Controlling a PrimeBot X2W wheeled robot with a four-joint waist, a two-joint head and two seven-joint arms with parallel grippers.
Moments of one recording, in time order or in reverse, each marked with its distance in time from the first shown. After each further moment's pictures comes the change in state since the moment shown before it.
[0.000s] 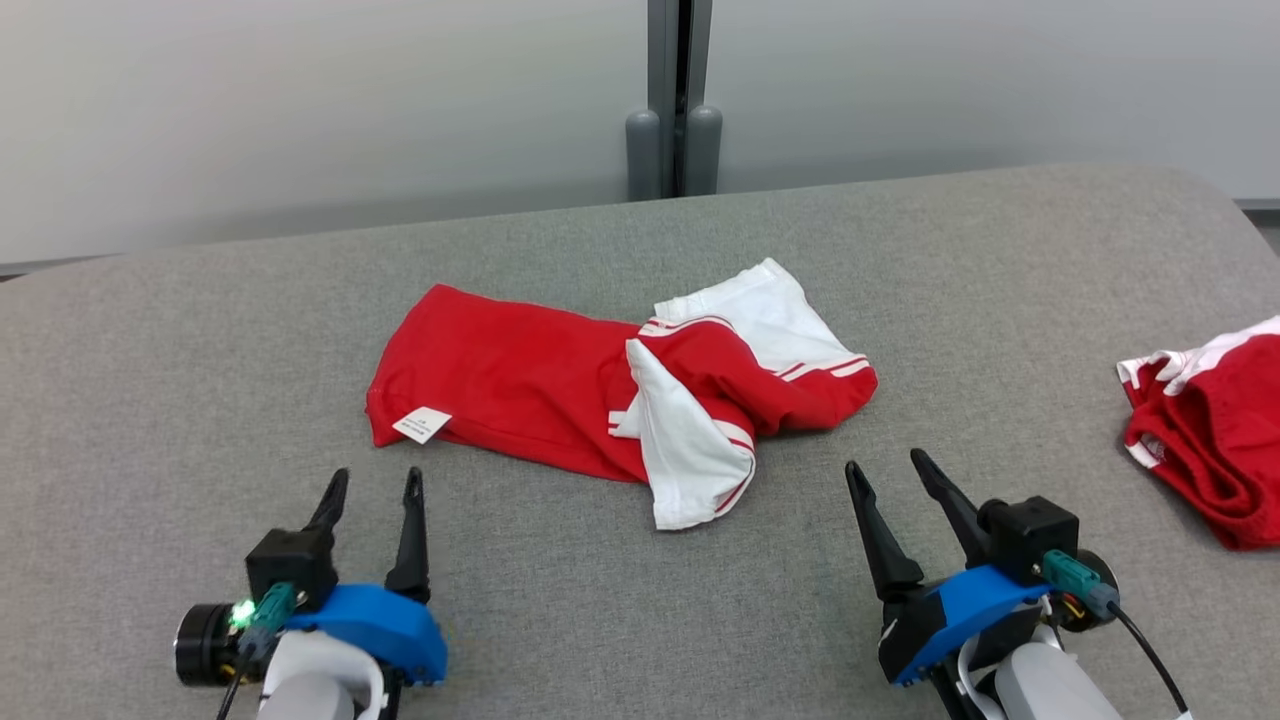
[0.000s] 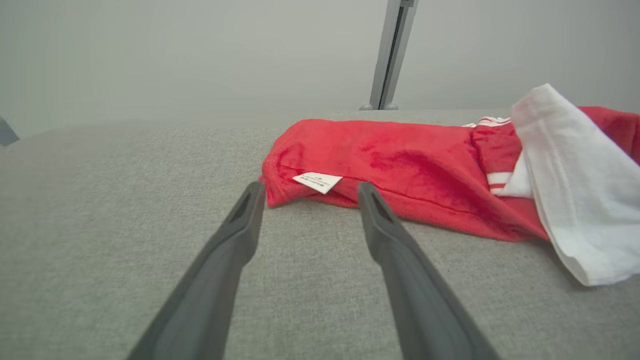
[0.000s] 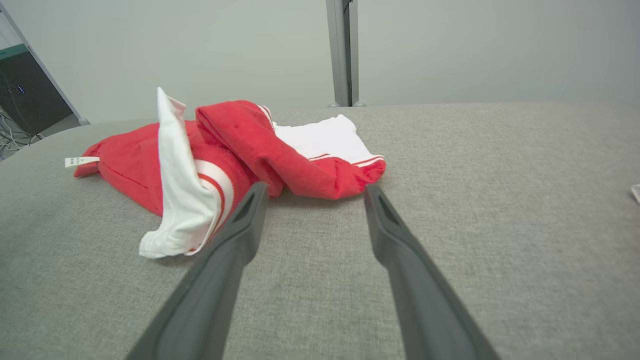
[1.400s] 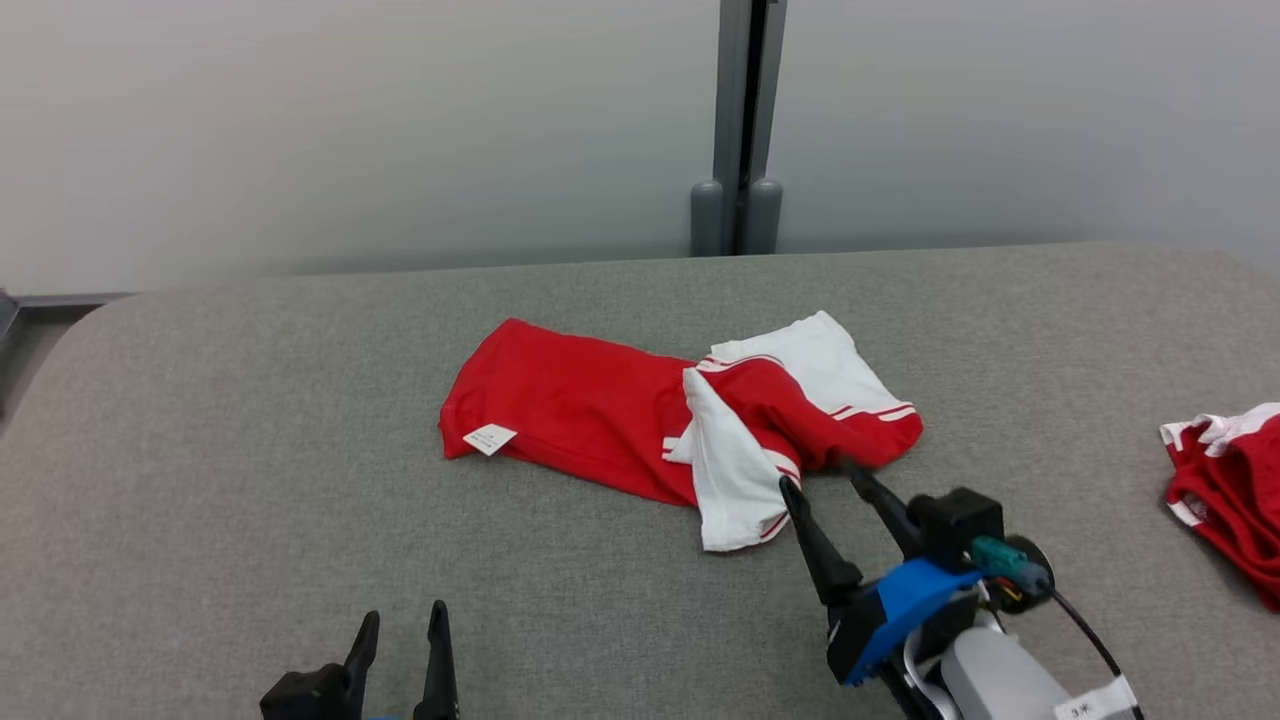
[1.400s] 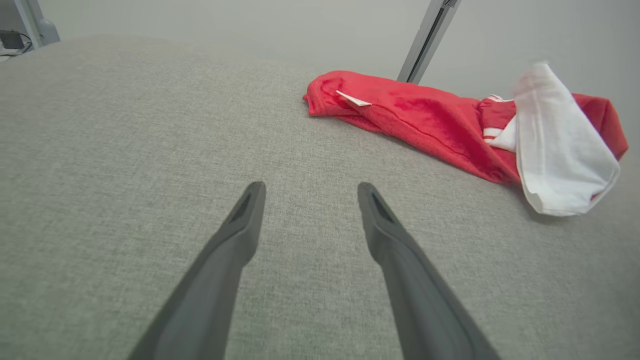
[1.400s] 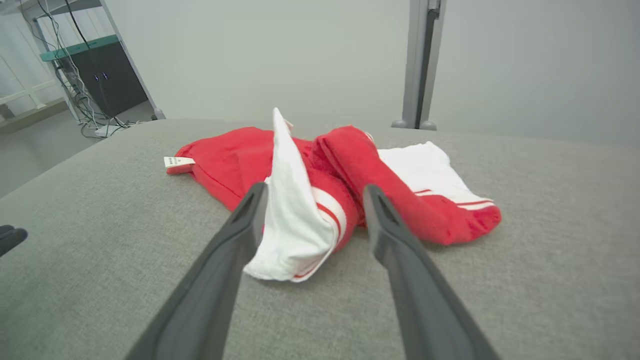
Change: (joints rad) left arm 0.267 -0.131 0.186 -0.067 0.033 -0.088 0.000; right arm -0.040 0.003 0.137 0.091 0.052 0.000 0.000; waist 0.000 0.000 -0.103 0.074
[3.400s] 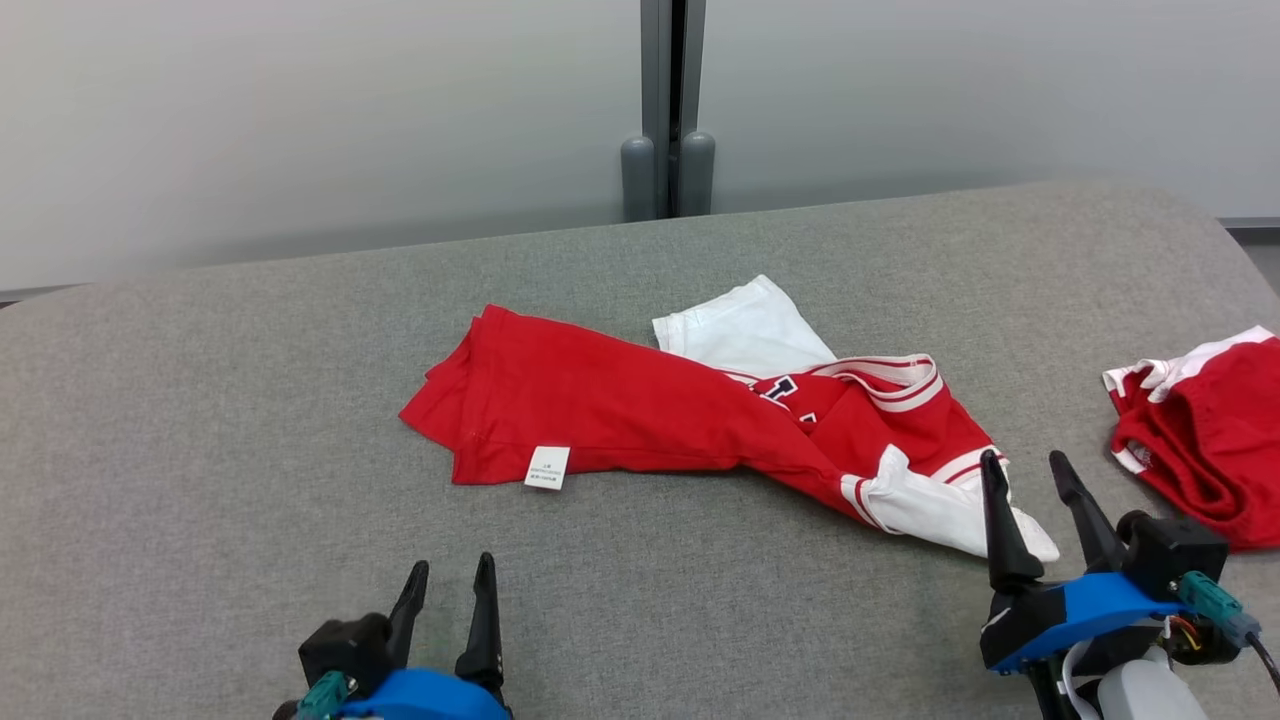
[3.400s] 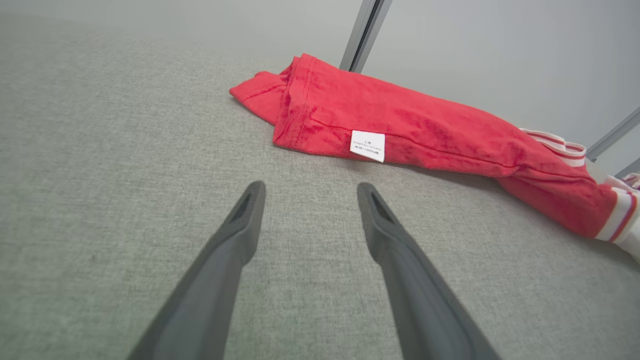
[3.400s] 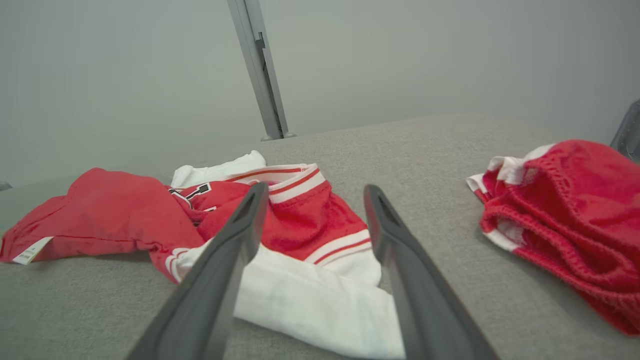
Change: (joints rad) left arm -0.081 0.000 -0.125 0.009 -0.093 0.018 0.000; right arm 0.122 -0.022 -0.368 -0.177 -0.046 0.000 0.000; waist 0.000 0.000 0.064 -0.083
